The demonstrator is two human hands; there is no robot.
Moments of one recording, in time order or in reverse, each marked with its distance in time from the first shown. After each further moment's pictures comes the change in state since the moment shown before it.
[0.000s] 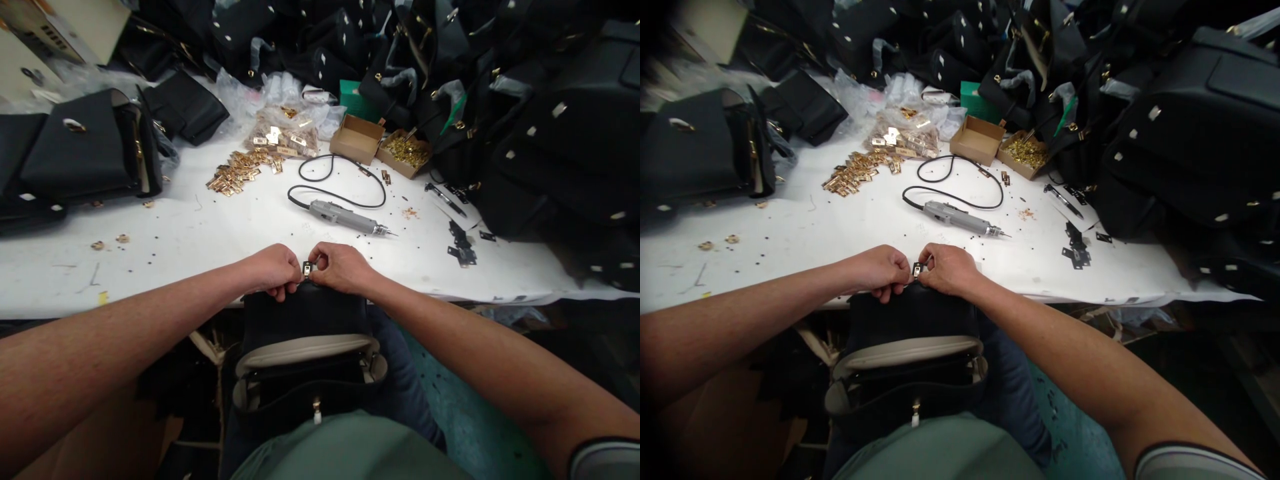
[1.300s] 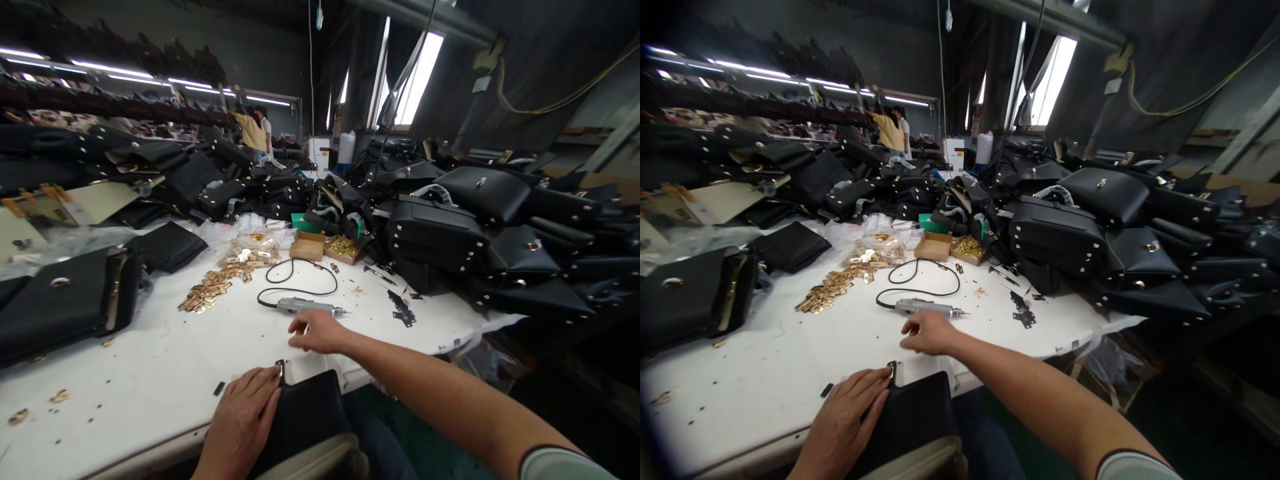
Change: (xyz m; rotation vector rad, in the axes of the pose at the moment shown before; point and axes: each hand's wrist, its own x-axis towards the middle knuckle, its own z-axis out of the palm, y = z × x) left_hand -0.012 -0.074 0.047 0.615 0.857 0.932; right_hand 0.015 0.007 -0.035 0.154 0.077 -0.049
